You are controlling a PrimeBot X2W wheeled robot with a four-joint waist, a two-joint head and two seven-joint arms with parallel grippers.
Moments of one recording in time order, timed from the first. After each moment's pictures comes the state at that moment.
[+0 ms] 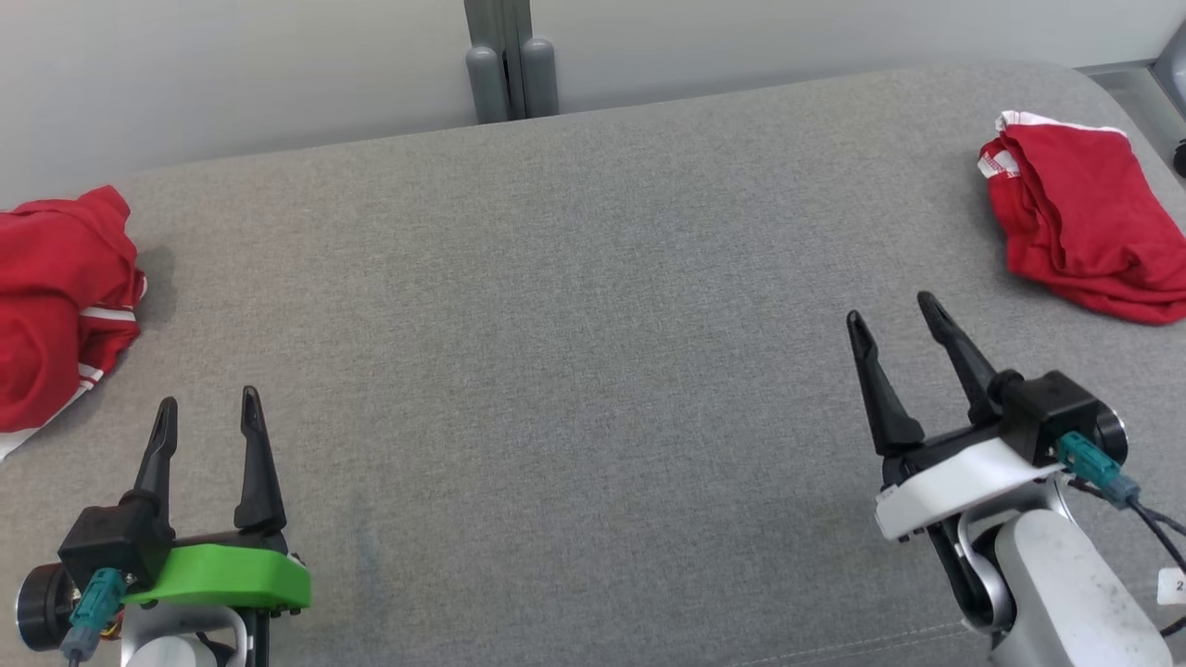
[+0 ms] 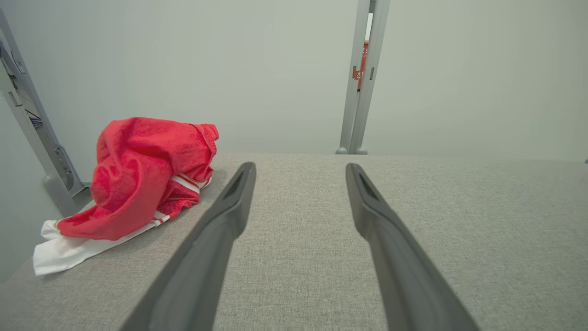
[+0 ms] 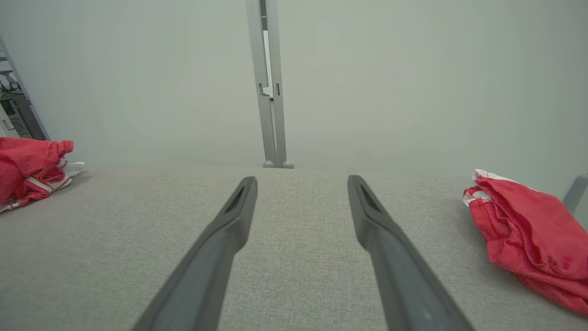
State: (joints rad) left arm -0.07 0.18 -0.04 0.15 -0.31 0.03 -0.25; right arm -0.25 -0.21 0.20 0.22 0.26 0.13 -0.26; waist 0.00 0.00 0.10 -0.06
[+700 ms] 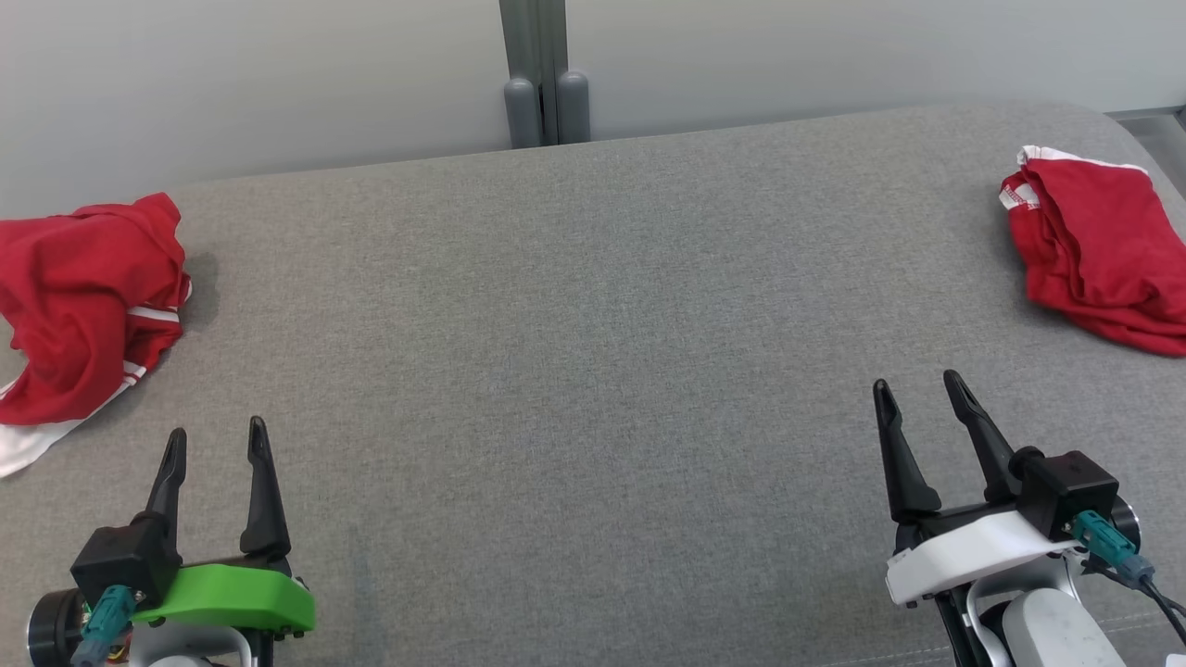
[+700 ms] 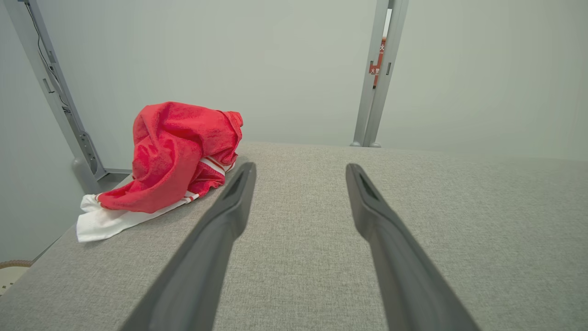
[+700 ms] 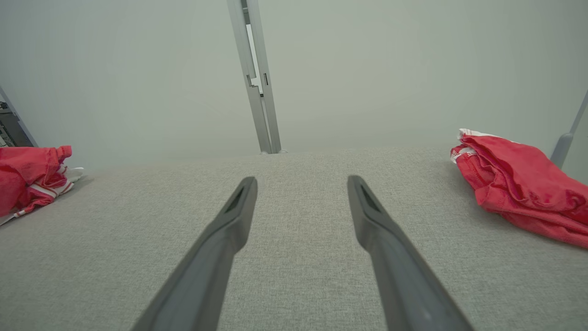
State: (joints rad) left arm -0.05 0.18 -0.04 0.20 -0.32 0.03 -0.26; right arm -0.07 -0.12 0.09 0.16 0.23 0.13 -0.26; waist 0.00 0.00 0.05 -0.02
